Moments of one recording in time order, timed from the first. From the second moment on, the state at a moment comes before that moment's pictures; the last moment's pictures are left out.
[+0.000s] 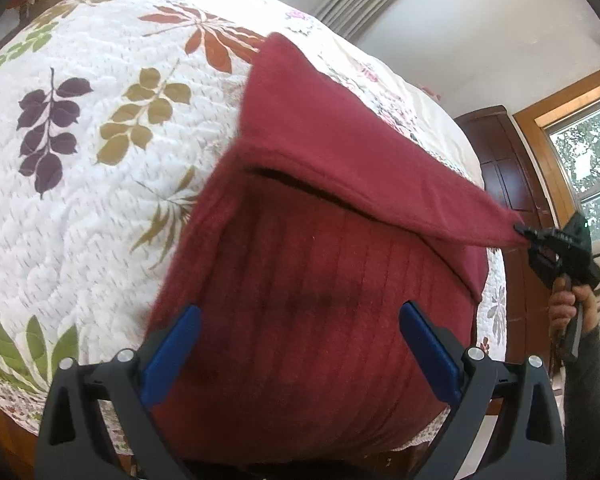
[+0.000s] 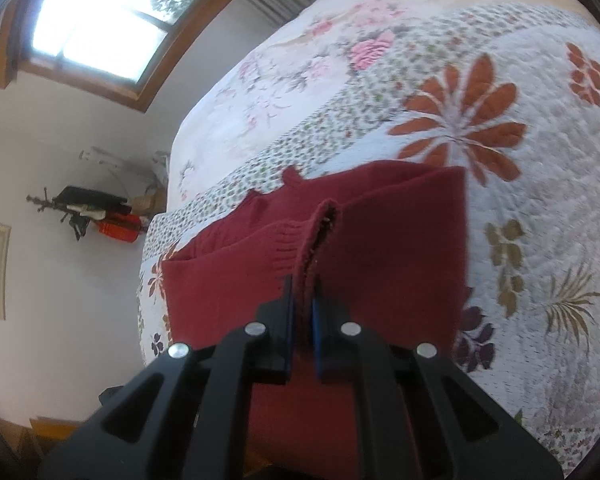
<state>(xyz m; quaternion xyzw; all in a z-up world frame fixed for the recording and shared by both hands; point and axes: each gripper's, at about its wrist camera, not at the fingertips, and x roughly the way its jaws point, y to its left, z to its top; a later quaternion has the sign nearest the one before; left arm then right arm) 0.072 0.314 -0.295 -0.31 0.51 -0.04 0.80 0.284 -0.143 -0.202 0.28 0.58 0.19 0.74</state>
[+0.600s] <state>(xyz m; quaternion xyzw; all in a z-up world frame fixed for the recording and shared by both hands) 0.130 0.331 -0.254 -0.29 0.48 -0.05 0.83 0.280 -0.172 -0.263 0.35 0.60 0.16 0.70</state>
